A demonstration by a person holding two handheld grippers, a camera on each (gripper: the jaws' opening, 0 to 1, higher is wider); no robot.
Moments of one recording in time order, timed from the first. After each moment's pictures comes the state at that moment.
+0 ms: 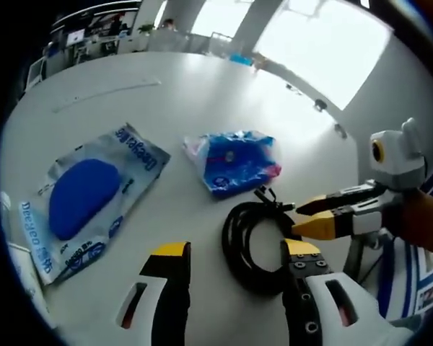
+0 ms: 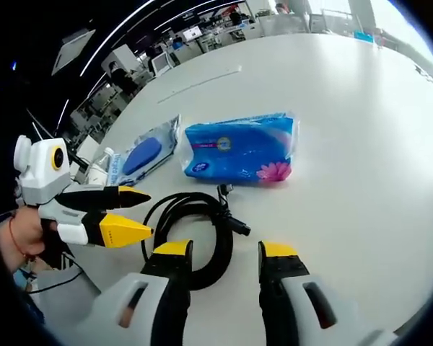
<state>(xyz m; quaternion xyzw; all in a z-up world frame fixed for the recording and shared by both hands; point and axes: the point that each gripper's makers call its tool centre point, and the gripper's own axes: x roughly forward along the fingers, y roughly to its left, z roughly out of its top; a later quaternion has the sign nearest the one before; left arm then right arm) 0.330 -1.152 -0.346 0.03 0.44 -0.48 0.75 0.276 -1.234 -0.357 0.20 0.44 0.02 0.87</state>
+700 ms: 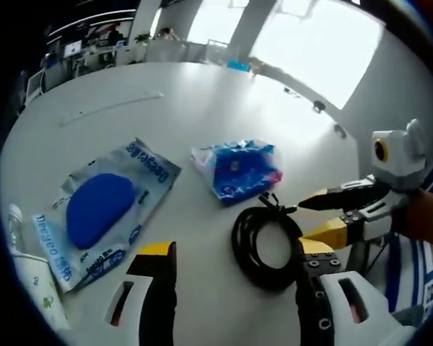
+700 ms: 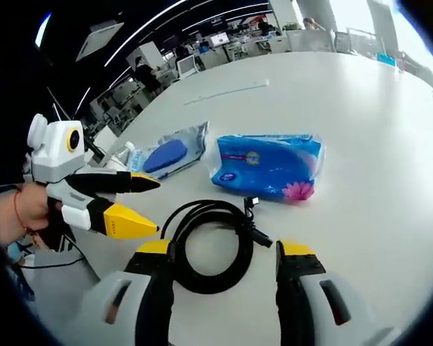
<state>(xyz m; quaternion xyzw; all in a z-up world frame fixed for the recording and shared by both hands) 0.340 -1.137 -0.329 0.04 0.42 -0.48 0.77 0.284 -1.215 -0.335 0.16 0.40 0.08 0.90</state>
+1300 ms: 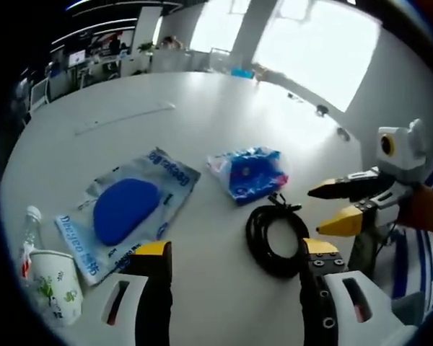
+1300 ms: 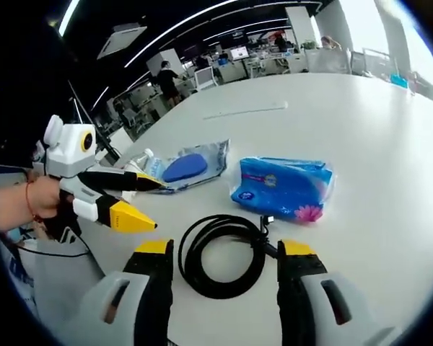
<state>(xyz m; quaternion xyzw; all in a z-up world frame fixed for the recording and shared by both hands) 0.347 -1.106 -0.311 0.05 0.39 -0.47 0.79 0.285 -1.206 -0.310 0.14 0.36 0.12 0.91</state>
